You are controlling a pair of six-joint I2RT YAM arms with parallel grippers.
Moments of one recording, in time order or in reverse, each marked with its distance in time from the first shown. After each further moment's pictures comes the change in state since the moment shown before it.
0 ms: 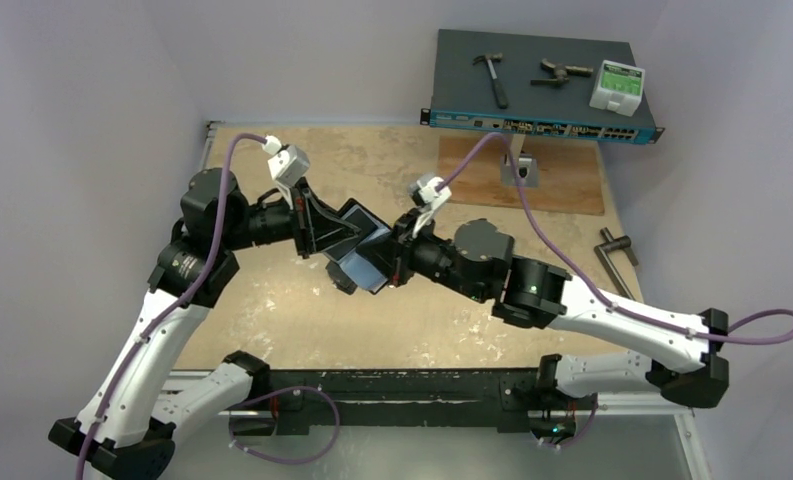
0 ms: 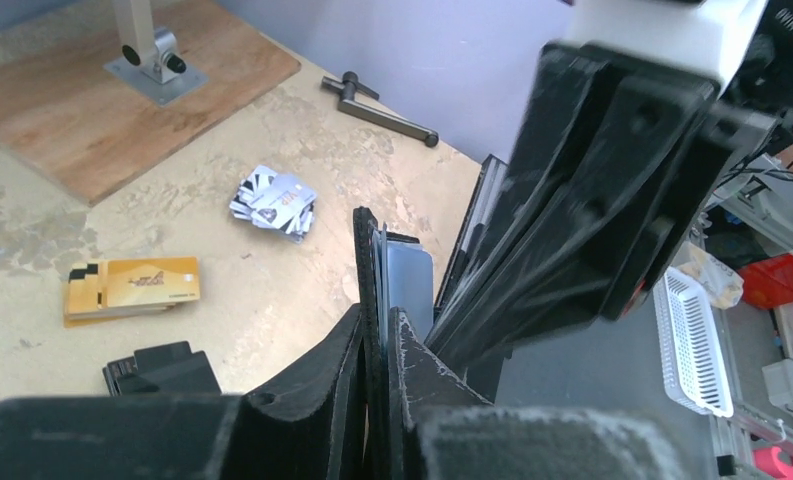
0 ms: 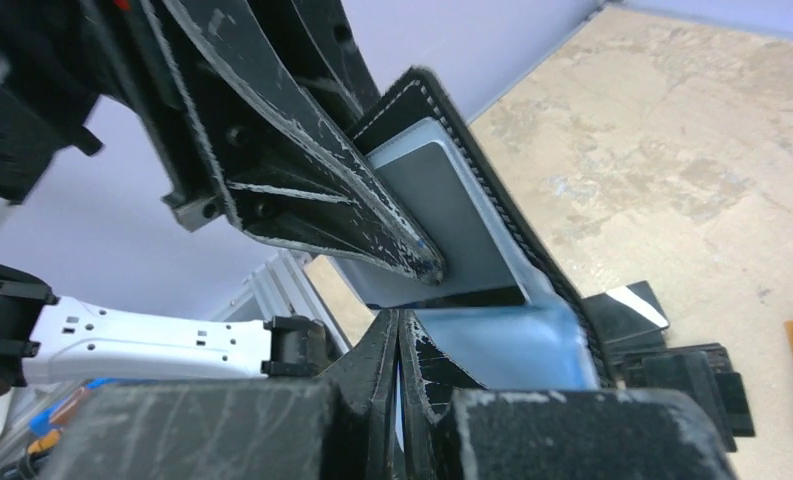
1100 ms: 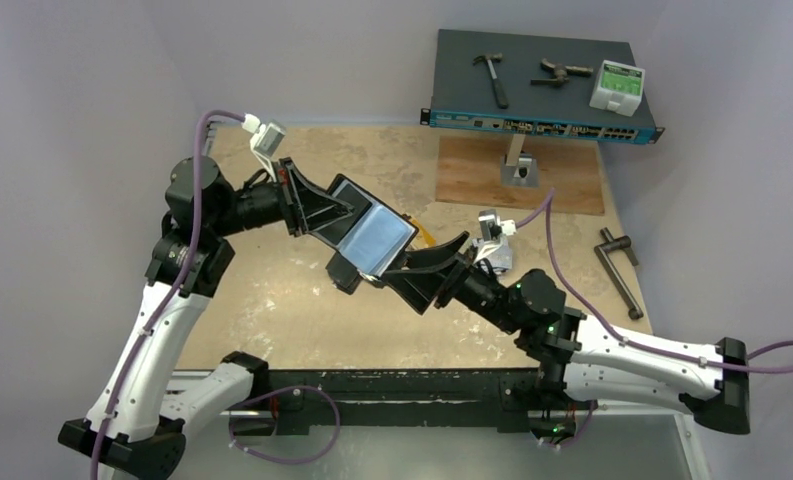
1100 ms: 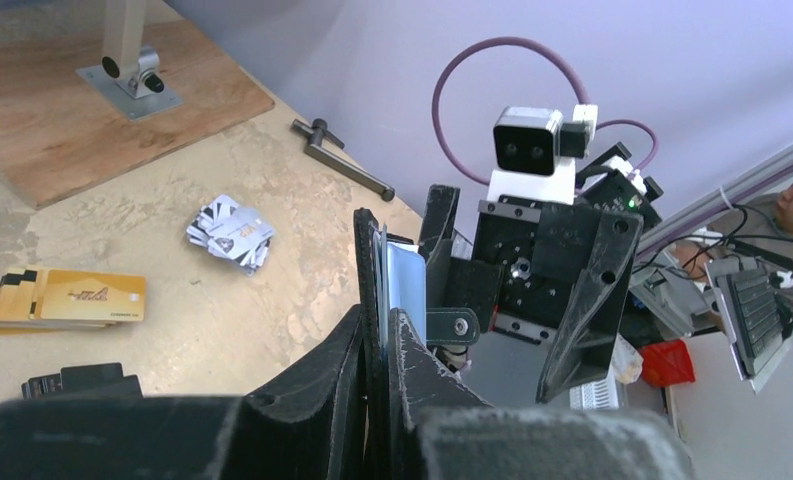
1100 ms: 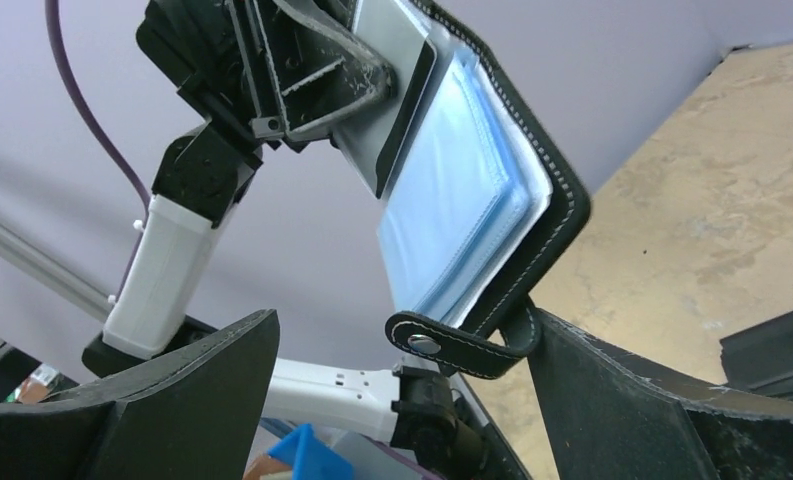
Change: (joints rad) left arm 0.100 0.035 0.031 0.113 0.067 -0.287; right arm -0.015 -0.394 -0.579 0.557 -0.012 0.292
